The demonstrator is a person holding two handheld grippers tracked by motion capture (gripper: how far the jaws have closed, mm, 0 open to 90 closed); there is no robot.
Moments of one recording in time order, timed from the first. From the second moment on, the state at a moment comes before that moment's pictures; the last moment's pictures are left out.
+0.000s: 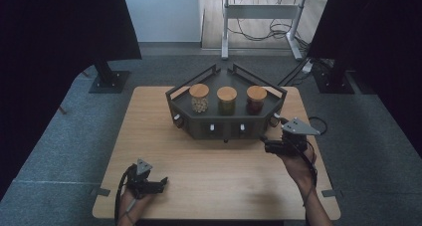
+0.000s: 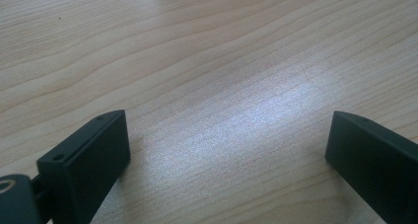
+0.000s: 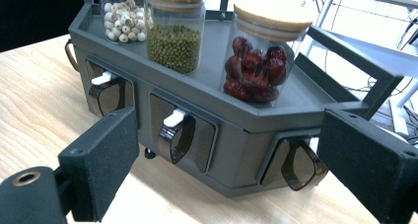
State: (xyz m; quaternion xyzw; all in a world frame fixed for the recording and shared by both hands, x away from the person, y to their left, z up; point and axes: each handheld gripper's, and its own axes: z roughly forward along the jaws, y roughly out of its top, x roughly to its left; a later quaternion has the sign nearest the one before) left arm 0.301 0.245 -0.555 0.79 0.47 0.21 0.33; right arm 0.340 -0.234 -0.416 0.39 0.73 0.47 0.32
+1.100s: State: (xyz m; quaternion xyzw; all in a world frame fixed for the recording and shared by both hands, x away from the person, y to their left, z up) left arm 0.301 0.245 -0.555 0.79 0.47 0.21 0.33; right arm 0.322 -0.240 -0.445 0.39 0.73 0.45 0.32
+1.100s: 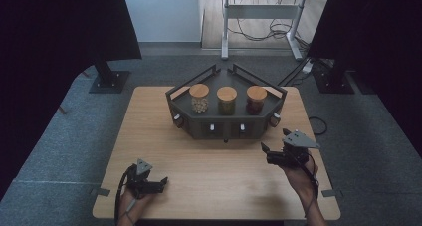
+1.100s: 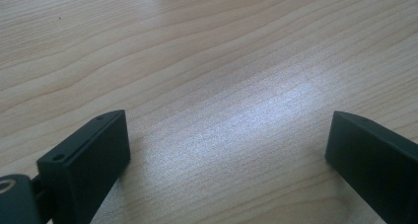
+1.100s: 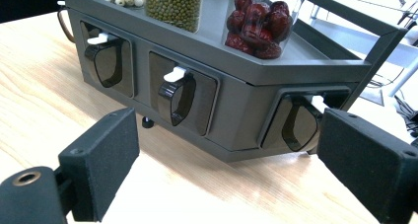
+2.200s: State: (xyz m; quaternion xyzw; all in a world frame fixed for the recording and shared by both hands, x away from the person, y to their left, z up) left arm 0.300 0.245 -0.555 0.79 0.47 0.21 0.33; right arm 0.311 -0.247 -0.480 0.41 0.74 0.43 0.31
